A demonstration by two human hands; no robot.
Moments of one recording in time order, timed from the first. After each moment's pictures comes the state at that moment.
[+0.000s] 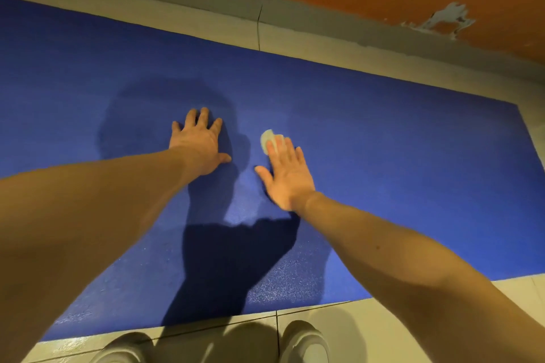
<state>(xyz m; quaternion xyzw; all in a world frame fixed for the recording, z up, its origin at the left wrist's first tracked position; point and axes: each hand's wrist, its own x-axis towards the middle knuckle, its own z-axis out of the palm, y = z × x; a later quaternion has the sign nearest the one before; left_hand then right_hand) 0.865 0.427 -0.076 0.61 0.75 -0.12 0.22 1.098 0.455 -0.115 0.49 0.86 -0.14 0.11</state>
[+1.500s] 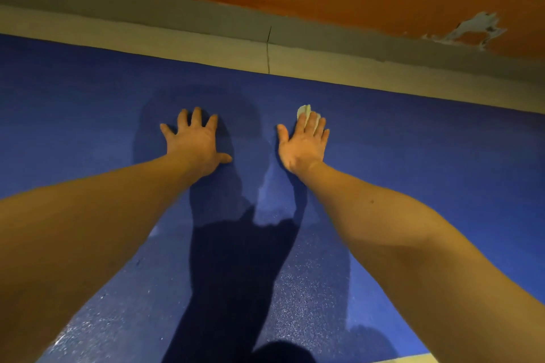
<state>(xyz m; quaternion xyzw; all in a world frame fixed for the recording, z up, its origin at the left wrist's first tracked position) 0.829 0.489 -0.083 0.55 0.80 -0.08 0.21 1.039 0.588 -0.122 0.65 0.74 -0.16 0.05</state>
